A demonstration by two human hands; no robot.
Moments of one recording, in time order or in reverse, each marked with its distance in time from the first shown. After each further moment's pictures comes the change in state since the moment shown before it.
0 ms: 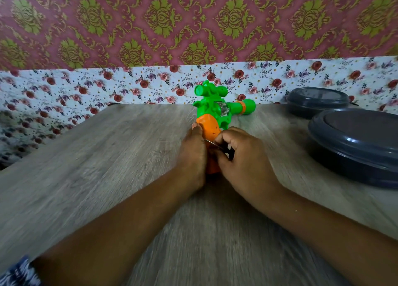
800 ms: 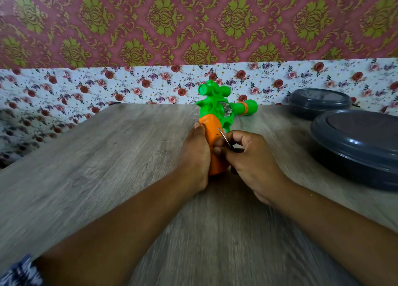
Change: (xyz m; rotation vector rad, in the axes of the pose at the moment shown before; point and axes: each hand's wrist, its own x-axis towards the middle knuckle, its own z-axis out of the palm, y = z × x) left_hand -0.001 0.000 0.003 -0.016 0.032 -0.044; right_hand 0.003 0.002 -0.004 0.493 -0.105 0.403
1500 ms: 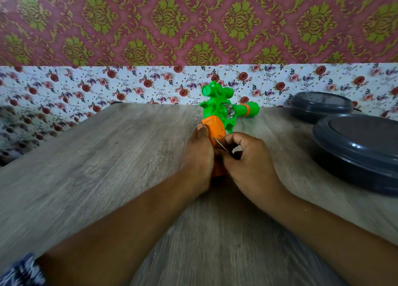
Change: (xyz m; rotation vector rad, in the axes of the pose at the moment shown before) left_hand 0.011 -0.011 -0.002 0.083 0.030 0.107; right_hand -0.001 0.002 0.008 -0.220 0.100 -0.197
